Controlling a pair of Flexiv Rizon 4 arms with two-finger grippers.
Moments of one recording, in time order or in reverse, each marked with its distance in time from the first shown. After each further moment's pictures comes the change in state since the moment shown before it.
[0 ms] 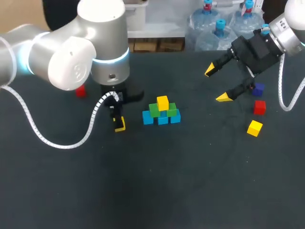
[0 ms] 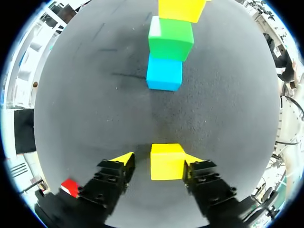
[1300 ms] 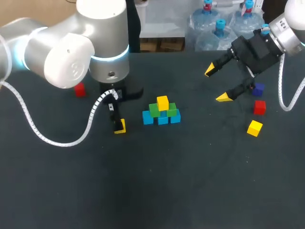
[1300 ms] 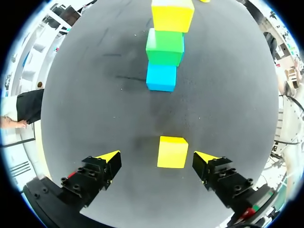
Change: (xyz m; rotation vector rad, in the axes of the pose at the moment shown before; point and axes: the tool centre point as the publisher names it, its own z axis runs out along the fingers) left arm 0.004 -0.002 -0.017 -0.036 0.009 -0.001; right arm 0.000 0.000 0.000 0.000 0.000 0.000
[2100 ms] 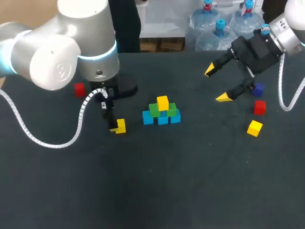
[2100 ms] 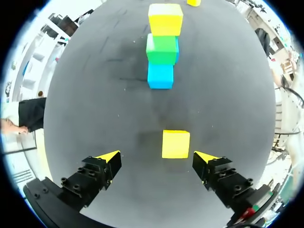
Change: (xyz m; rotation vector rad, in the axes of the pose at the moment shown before) left arm 0.008 0.006 -0.006 -0.005 -0.063 0.045; right arm 0.000 0.000 0.000 0.000 0.000 0.000
